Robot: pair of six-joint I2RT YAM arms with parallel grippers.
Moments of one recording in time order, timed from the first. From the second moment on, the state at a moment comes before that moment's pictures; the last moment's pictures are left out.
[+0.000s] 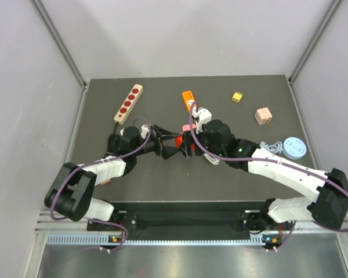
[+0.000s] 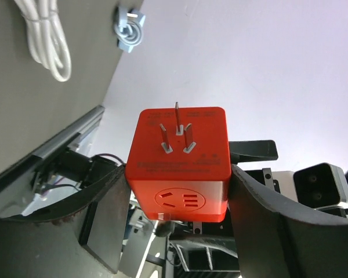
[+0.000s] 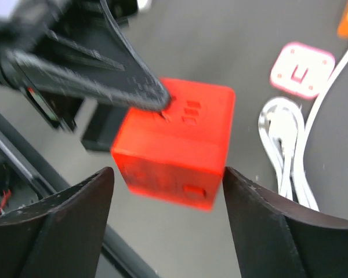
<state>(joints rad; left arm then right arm) -0.41 1.40 0.52 0.65 0.71 -1.80 0.90 1.26 0.98 -0.24 0.05 0.35</state>
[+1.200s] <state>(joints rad) -0.43 1.35 0.41 0.83 0.47 -1.99 1.06 1.39 0.96 0.09 0.52 0.33</state>
